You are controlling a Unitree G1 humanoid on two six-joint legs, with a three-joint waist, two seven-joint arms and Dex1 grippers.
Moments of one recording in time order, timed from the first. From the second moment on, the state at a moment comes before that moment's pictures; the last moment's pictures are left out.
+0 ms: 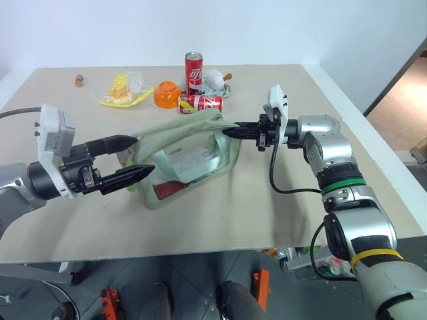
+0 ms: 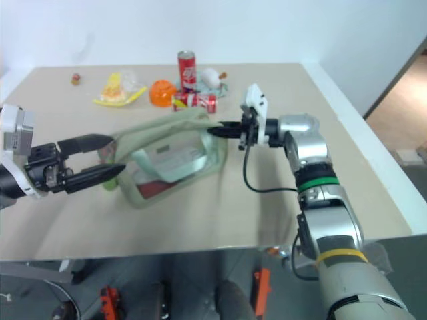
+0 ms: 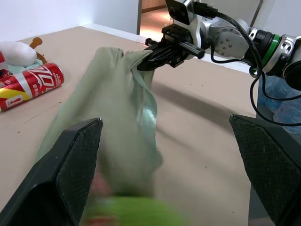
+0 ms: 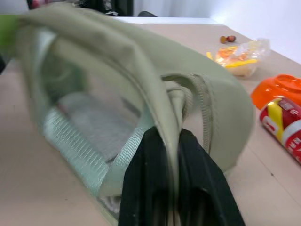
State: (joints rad) left arm -0.23 0.93 0.44 -0.48 -1.09 0.78 -0.80; right arm -1.09 -0.46 0.10 0.75 0.27 0.06 1.33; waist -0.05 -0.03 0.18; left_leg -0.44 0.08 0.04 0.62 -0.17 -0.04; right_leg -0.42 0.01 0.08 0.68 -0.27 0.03
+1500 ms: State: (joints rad) left arm -0.37 0.85 0.29 0.05 -0.69 0.50 -1.08; right arm -0.58 -0.75 -0.05 -0.12 0.48 0.49 1.15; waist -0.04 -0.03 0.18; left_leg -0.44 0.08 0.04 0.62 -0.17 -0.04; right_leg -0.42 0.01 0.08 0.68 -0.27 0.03
